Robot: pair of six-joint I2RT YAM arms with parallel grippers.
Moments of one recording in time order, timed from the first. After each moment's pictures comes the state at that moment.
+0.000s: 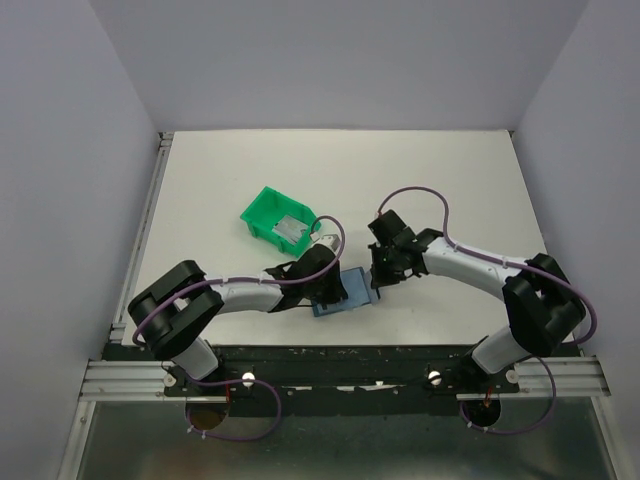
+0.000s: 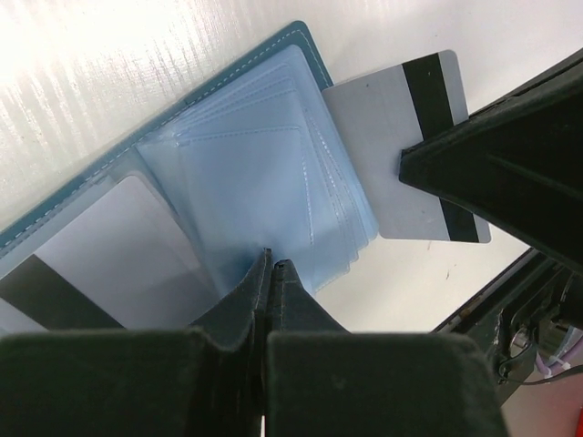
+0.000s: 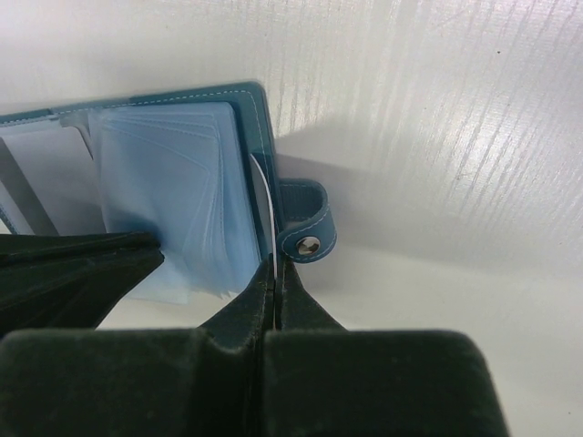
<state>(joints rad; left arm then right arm) -0.91 1.57 0.66 0.14 0.05 -0.82 0.67 1.54 0.91 -0.52 -0.01 0.56</state>
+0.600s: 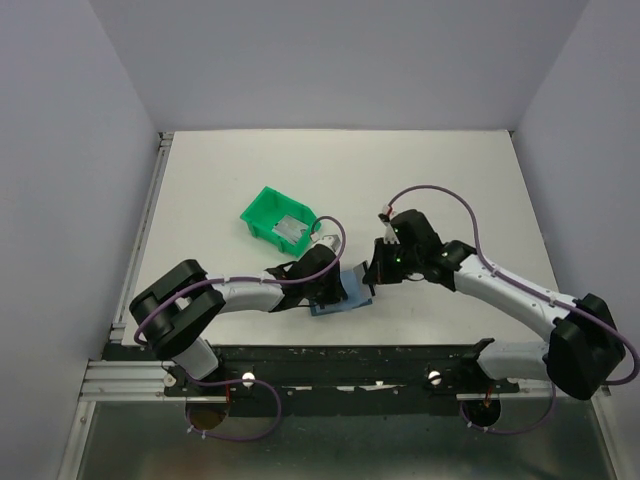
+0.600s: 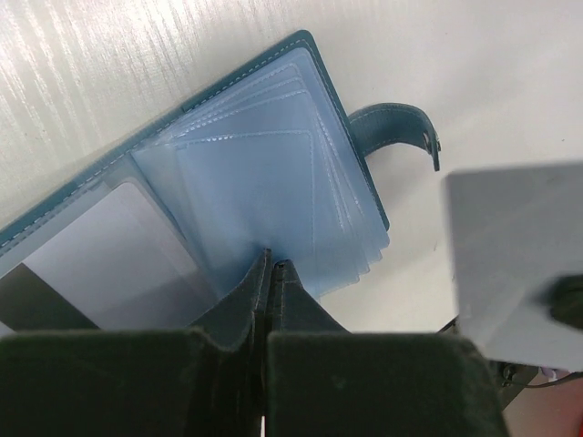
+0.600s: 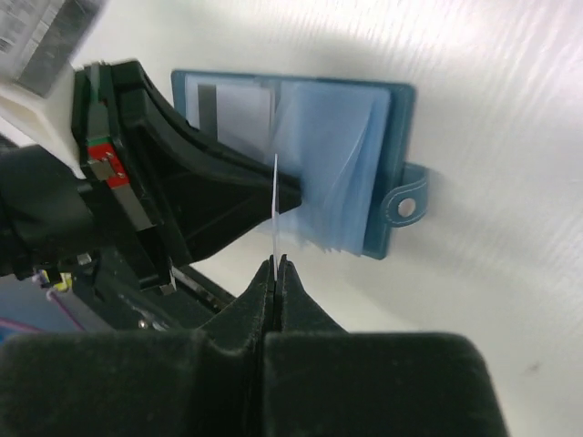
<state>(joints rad) -0.91 1.58 0.67 0.13 0.04 -0.82 0.67 1.24 0.82 -0.42 -0.20 0.55</state>
